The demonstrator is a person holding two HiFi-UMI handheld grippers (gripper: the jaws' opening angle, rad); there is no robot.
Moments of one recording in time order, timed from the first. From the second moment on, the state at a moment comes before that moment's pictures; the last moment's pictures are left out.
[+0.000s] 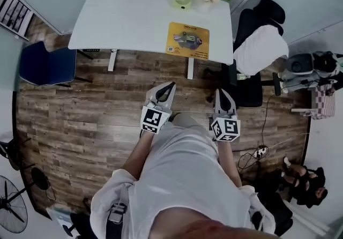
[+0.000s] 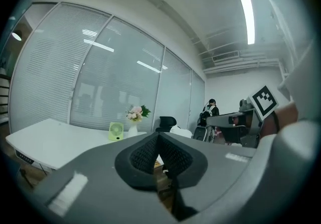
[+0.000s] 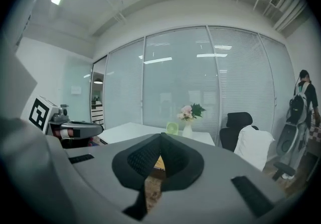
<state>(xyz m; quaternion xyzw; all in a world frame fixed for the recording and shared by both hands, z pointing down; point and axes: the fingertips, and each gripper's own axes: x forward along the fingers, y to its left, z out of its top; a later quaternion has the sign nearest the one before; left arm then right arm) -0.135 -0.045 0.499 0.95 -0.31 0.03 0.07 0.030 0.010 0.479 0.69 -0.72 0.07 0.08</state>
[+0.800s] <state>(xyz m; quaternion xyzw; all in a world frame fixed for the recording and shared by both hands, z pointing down) -0.093 -0.216 0.523 0.90 -0.41 0.06 0.11 0.112 -0.183 0.493 0.64 -0.76 0.08 0.05</state>
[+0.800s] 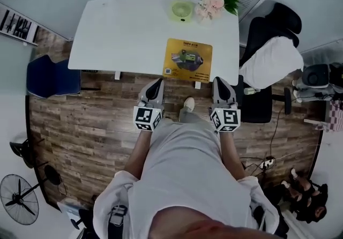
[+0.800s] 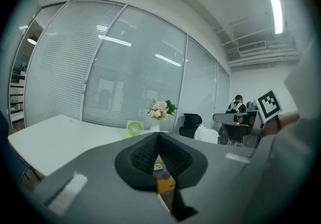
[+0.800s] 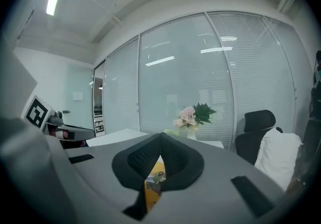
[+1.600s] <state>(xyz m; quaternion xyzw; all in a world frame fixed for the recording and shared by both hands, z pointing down) -0.027 -0.383 0.693 0.84 -0.44 0.25 0.19 0.191 -0.272 0.479 0.65 -0.76 0.08 0.01</state>
